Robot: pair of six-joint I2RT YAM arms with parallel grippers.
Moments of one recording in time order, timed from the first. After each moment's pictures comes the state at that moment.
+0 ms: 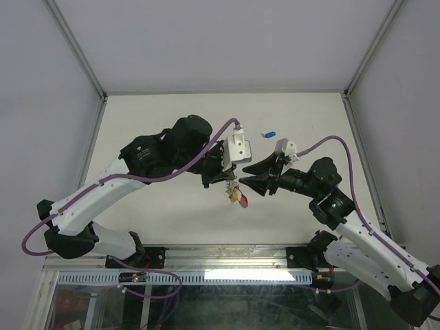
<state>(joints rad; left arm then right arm) -1.04 1.36 1.69 -0.95 0.31 0.31 0.67 0.71 0.62 0.14 -0.58 0.15</state>
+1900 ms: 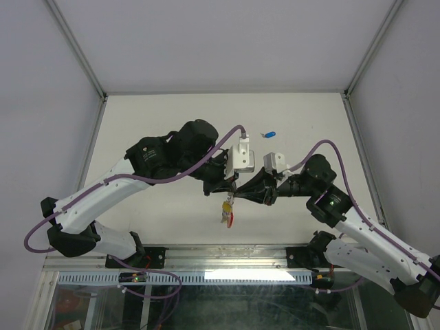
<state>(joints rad) -1.06 1.38 1.69 -1.00 0.41 0.31 0.78 0.76 0.70 0.08 -0.83 0.00</state>
